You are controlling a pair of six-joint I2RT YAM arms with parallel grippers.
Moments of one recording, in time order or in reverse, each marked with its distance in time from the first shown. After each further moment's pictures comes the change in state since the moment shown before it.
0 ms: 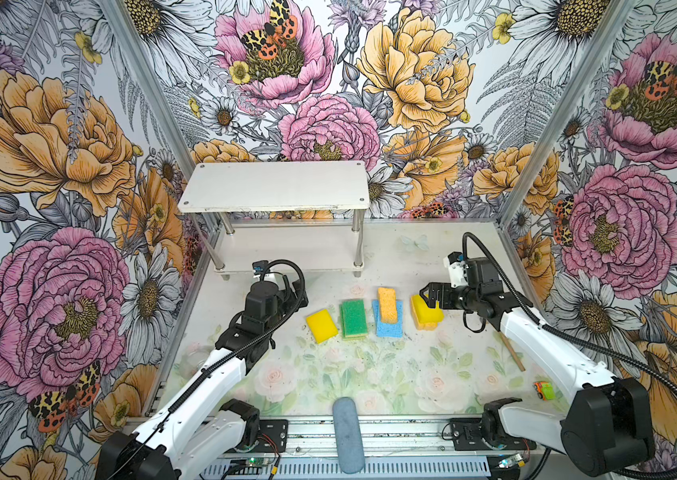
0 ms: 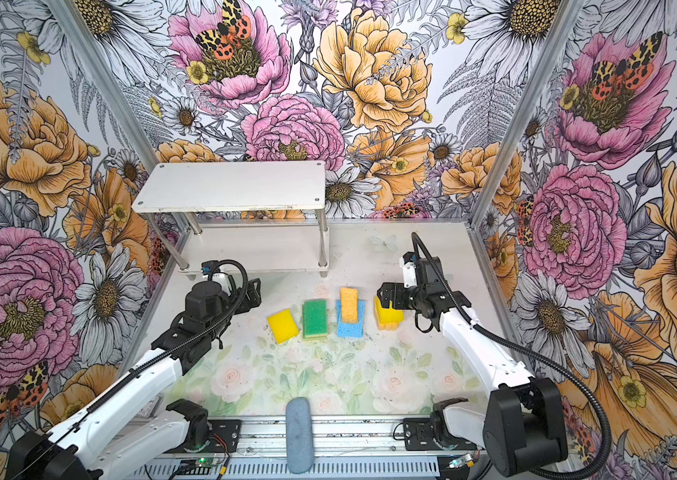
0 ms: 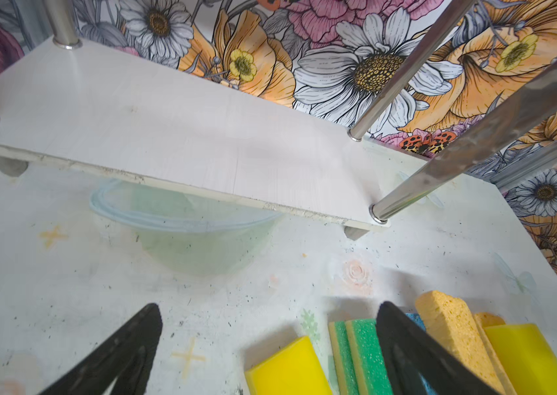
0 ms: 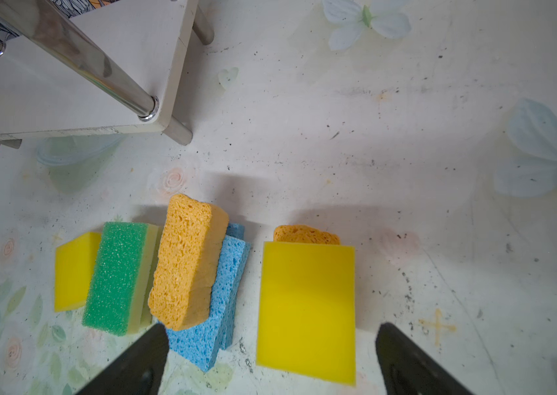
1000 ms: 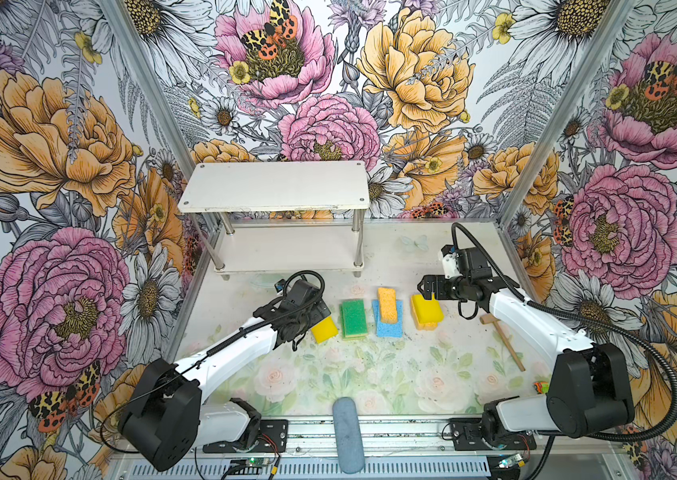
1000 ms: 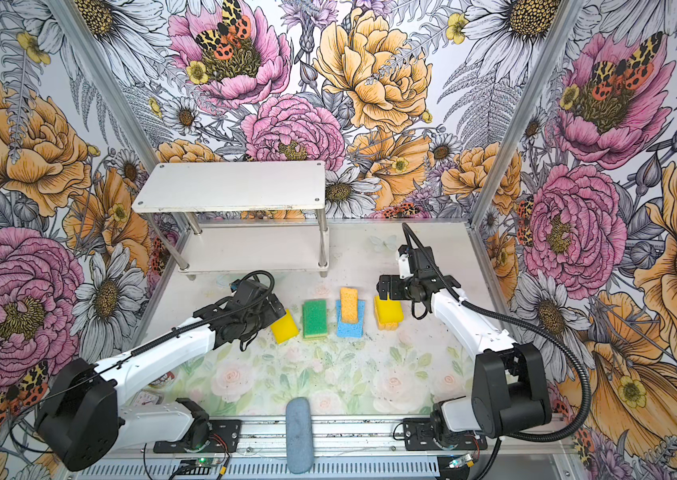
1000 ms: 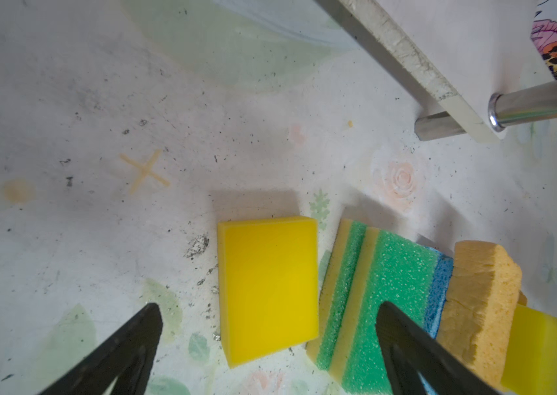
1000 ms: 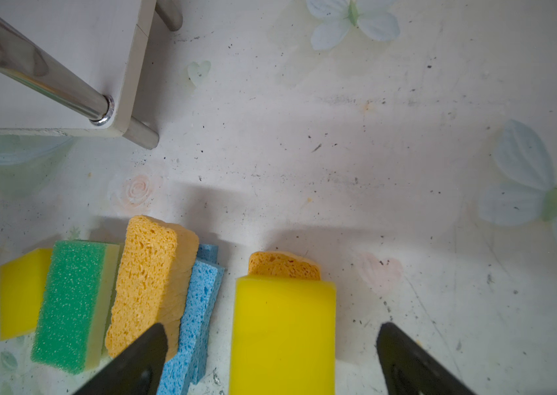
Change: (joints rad) left arm -0.211 0.359 0.196 -0.372 0.003 -0.563; right arm 0.006 0.175 0.113 -0.012 0.056 -0.051
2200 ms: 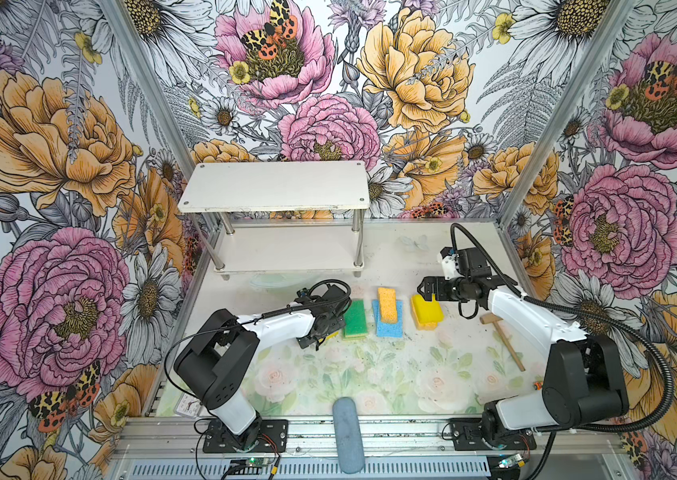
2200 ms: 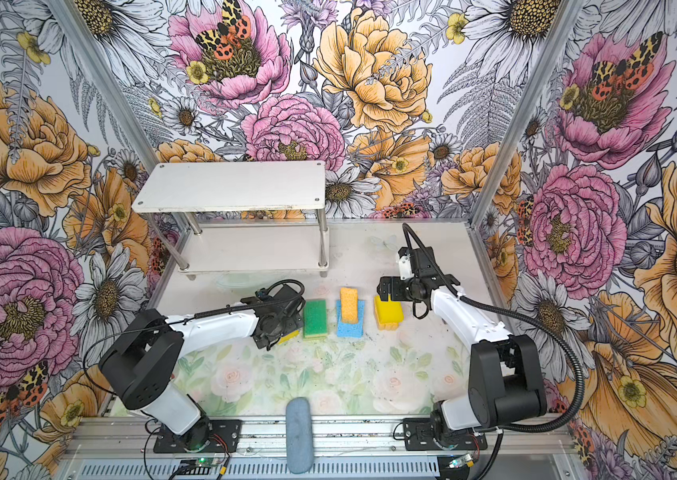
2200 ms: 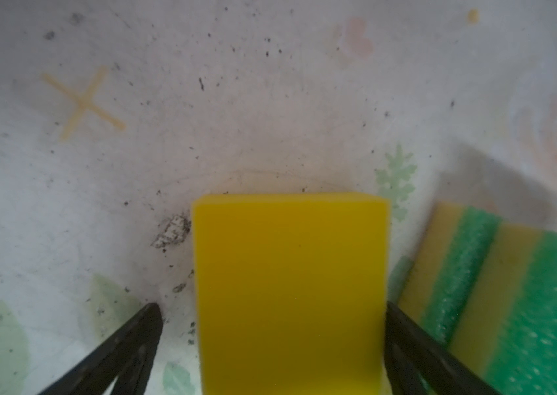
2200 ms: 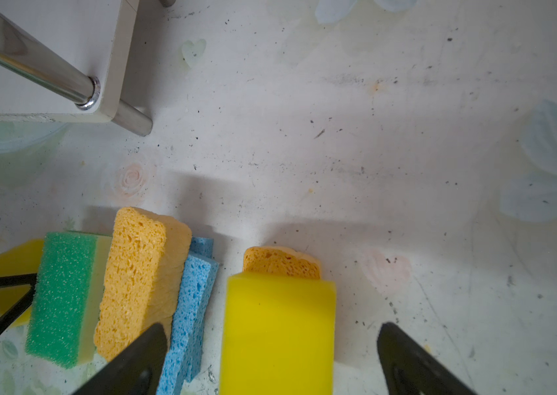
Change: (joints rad) left arm -0.113 0.335 0.122 -0.075 -0.082 -0.095; right arm -0.034 0.043 0.000 0.000 -0.053 -0.026
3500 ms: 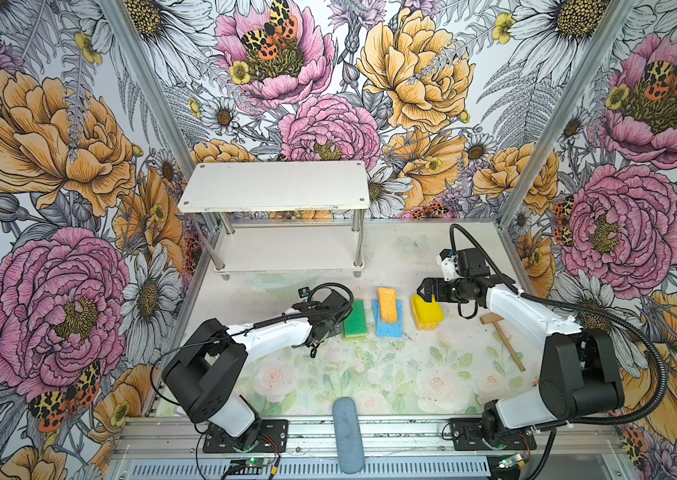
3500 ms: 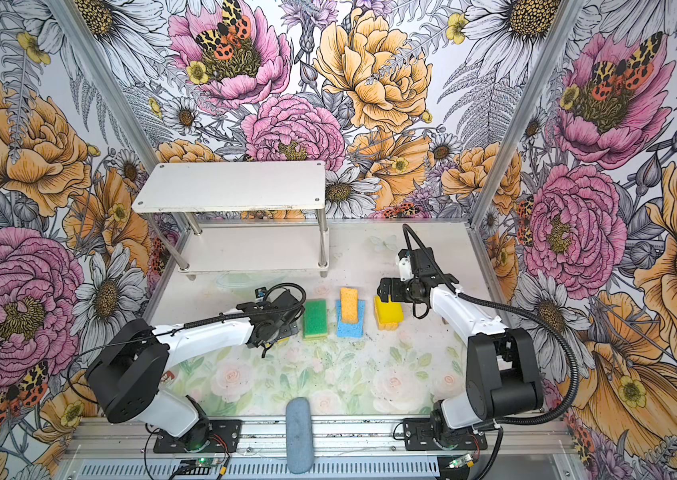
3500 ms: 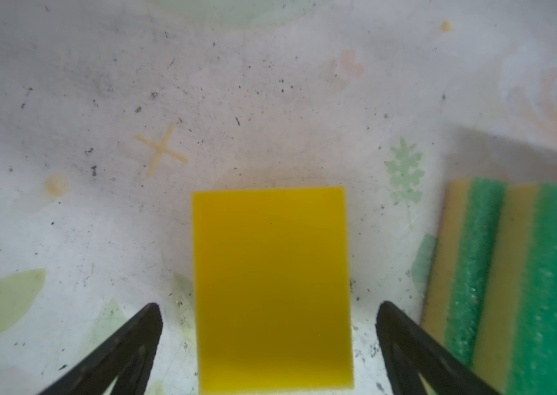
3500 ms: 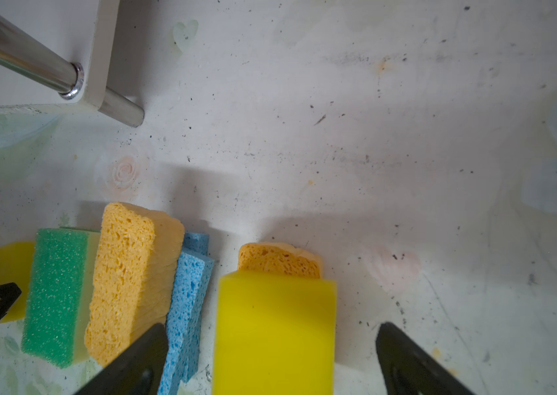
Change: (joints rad) left arm -0.065 -0.078 -0.037 -0.062 -0.159 0.121; right arm -0.008 0.041 0.000 0.000 -0.027 0.000
